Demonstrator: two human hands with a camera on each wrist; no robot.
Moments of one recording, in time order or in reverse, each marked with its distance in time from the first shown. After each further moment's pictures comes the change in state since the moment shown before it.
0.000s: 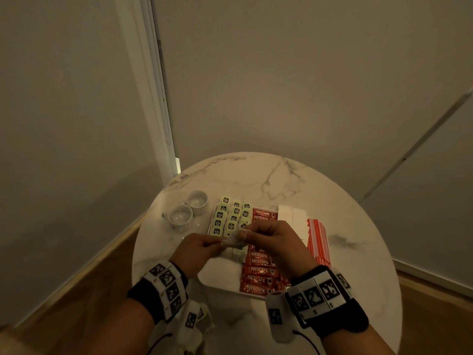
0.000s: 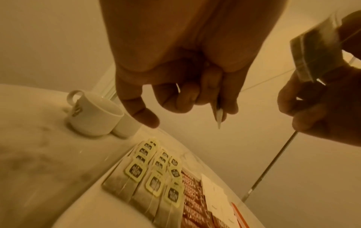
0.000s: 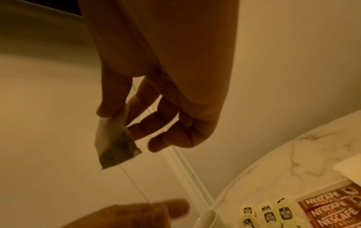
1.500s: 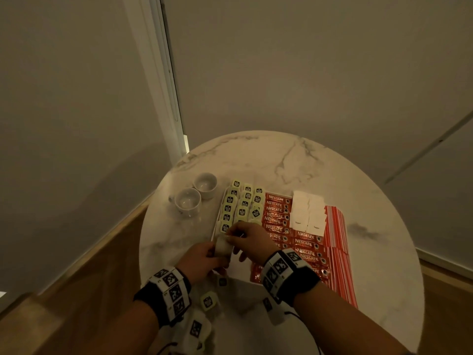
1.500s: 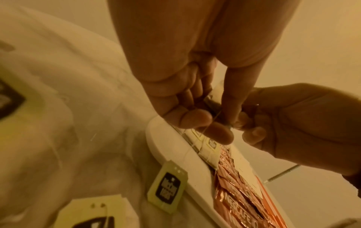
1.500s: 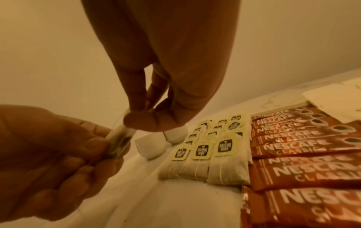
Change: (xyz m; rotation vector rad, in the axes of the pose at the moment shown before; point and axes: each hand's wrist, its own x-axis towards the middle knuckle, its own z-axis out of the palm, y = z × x) left_hand 0.004 -0.064 0.003 -0.056 -0.136 -0.295; right_hand 0.069 0.100 0.043 -0.254 -0.079 0.316
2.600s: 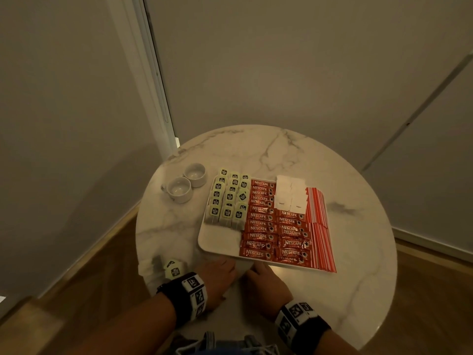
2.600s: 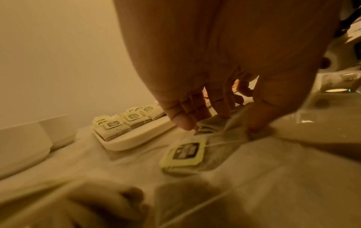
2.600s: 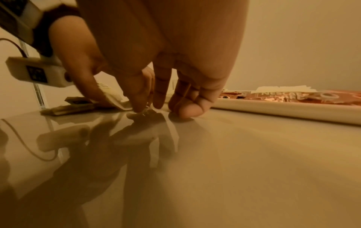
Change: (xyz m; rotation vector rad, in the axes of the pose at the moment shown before) left_hand -0.030 -0.043 0.073 1.546 -0.294 0.428; right_hand -0.101 0.147 0.040 -0.767 0.076 -0.177
